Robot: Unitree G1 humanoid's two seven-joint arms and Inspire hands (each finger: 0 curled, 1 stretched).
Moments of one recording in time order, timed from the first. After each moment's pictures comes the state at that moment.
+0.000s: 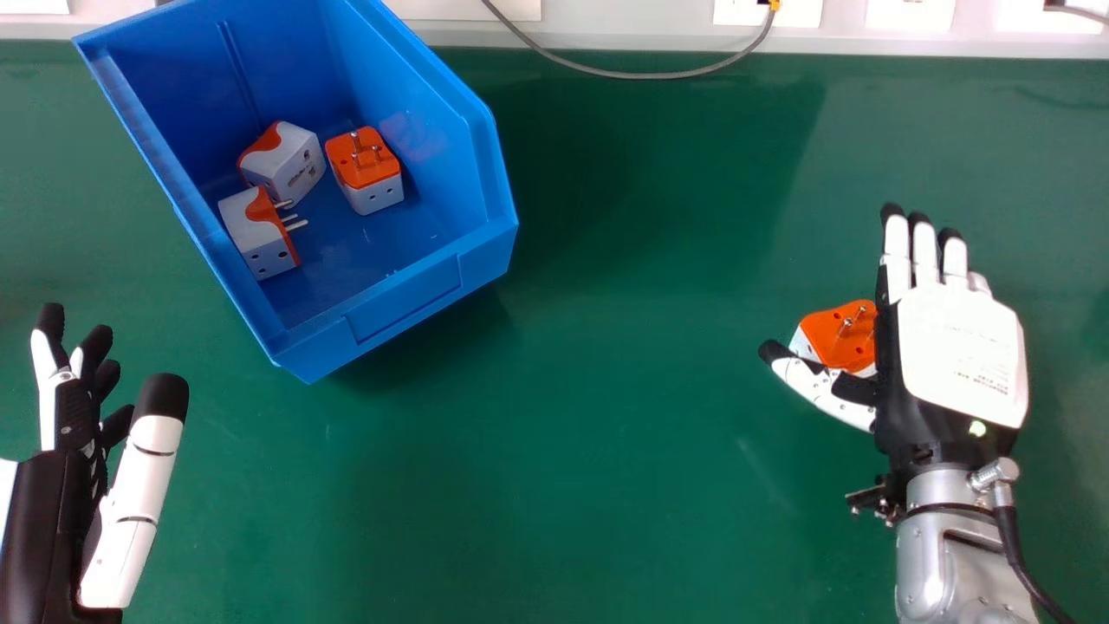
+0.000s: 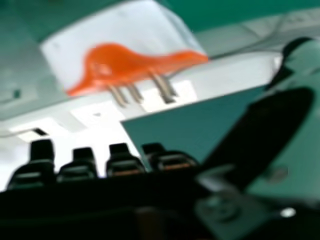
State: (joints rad) left arm 0.65 0.10 0.30 -0.43 0.08 -0.21 -0.06; right arm -0.17 -0.28 0.25 0.45 -0.87 0.23 -0.50
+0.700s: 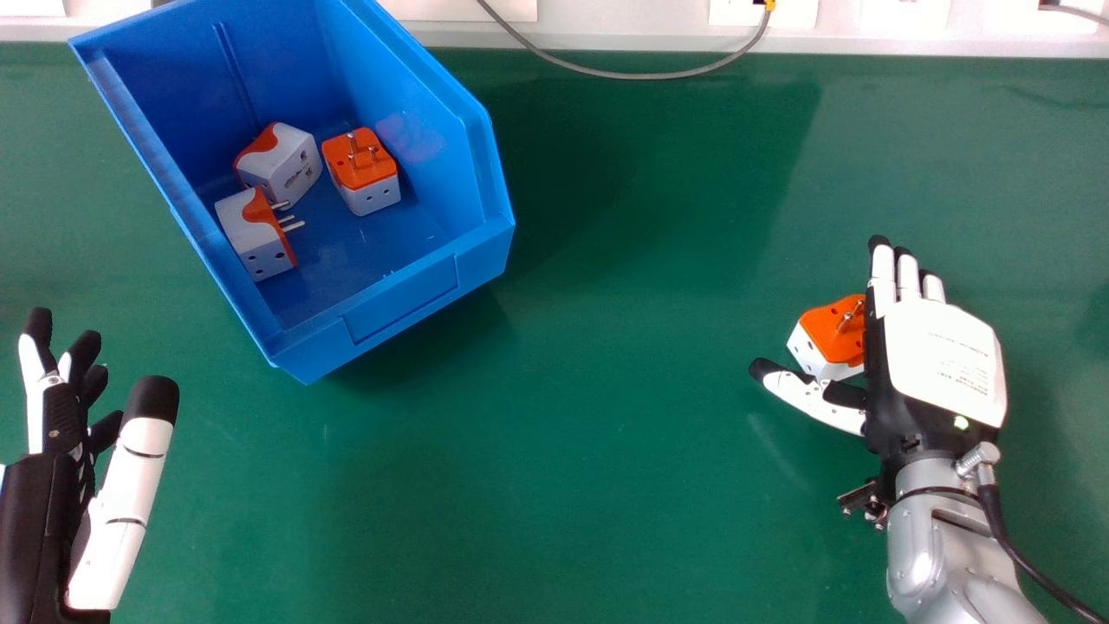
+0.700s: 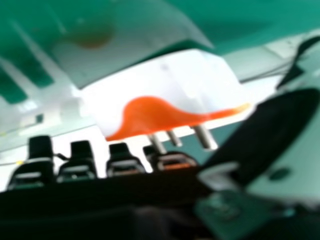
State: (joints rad) left arm 0.64 0.11 0.33 -0.44 0.08 -0.18 -0.07; right arm -0.28 -0.28 0.29 0.65 -0.76 0.20 -0.48
